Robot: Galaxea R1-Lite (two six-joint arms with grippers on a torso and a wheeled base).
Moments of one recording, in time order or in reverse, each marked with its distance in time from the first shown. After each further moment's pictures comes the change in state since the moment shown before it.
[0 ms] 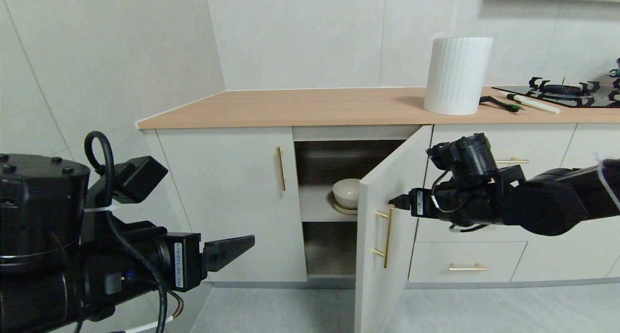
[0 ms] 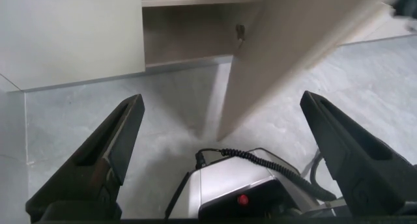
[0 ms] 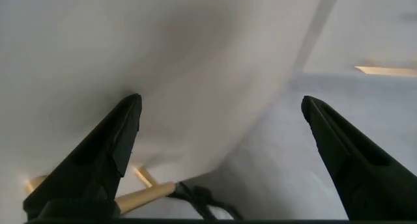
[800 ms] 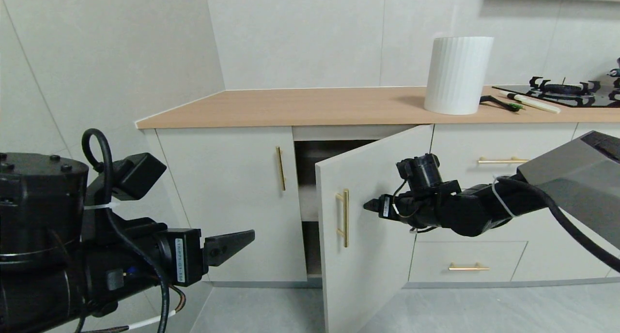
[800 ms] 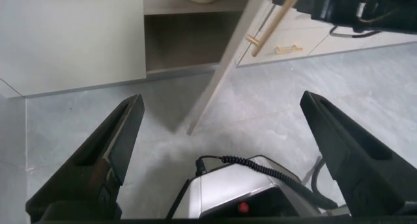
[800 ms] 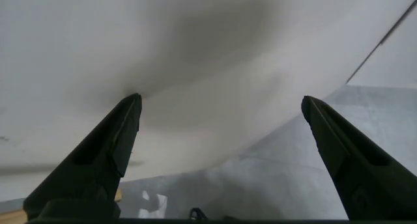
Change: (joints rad) left arm 0.005 0.004 0.008 -0.033 0.008 0.003; right arm 0.010 0.288 -0.180 -0.115 0.013 0.110
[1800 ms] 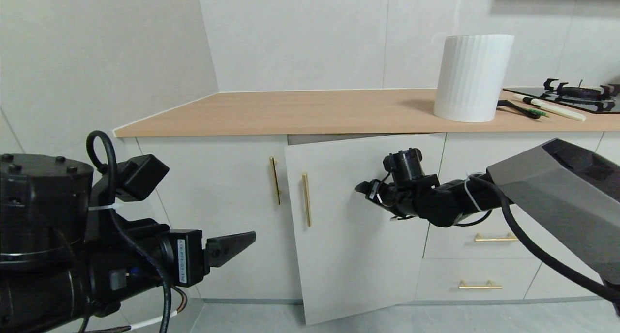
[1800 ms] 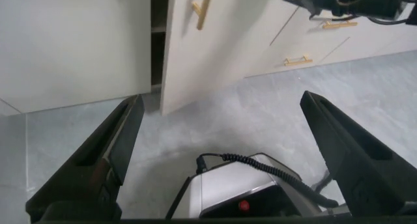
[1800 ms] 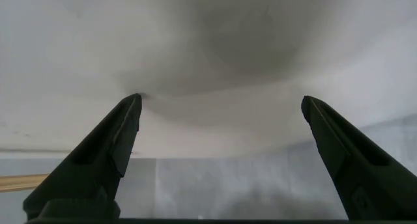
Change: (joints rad) left arm 0.000 0.009 0.002 -0.002 -0.006 -0.001; right arm 0.011 0.125 -0.210 -0.006 -0.070 0.253
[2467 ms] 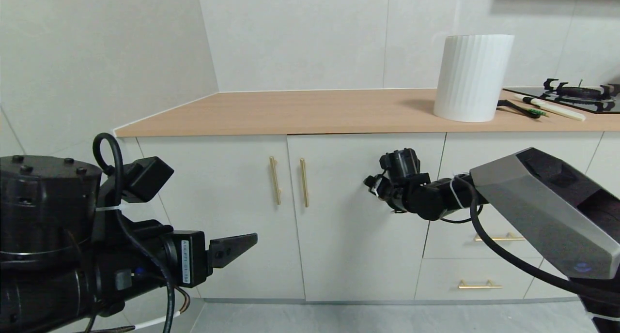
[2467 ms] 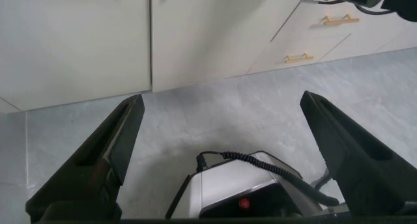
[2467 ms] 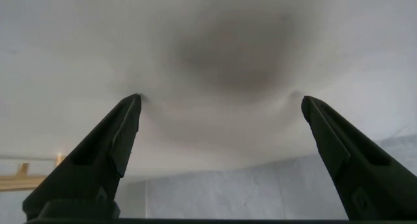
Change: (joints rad) left arm 0.000 0.013 0.001 0.000 0.000 -0.001; right arm -0.033 0.116 -0.173 0.050 -0.151 0.036
